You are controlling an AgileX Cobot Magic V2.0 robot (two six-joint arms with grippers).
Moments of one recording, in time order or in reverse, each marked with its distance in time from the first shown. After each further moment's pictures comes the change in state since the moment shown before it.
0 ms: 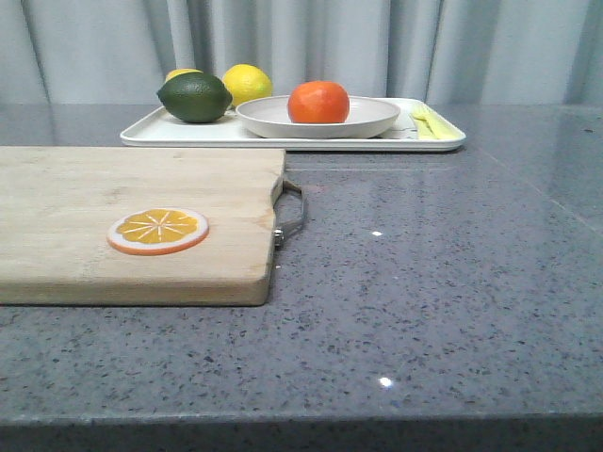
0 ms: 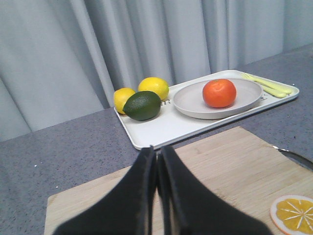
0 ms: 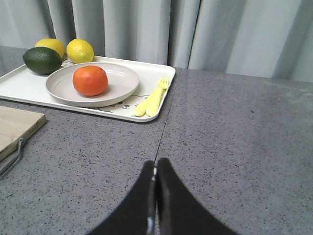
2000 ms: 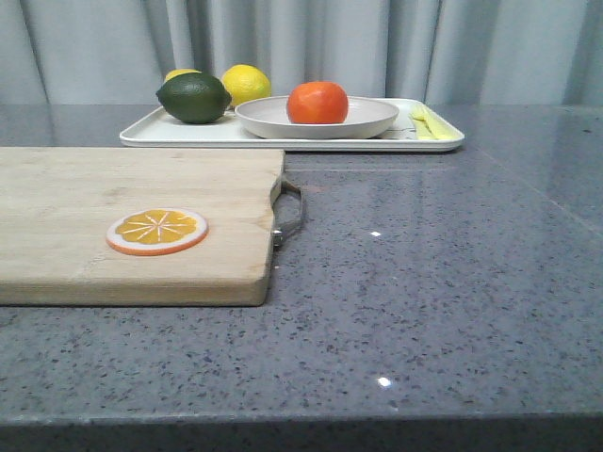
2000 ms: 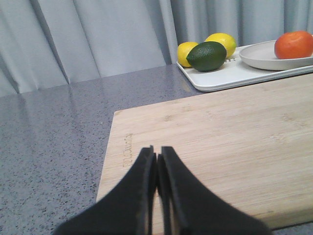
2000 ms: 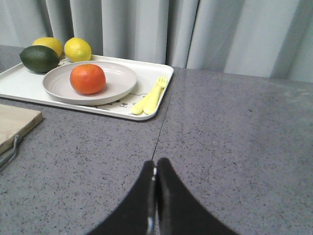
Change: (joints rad) left arm 0.270 -0.443 0.308 0.561 0.144 -0.571; right arm 0.000 -0.013 0.047 -0.010 -0.038 0.000
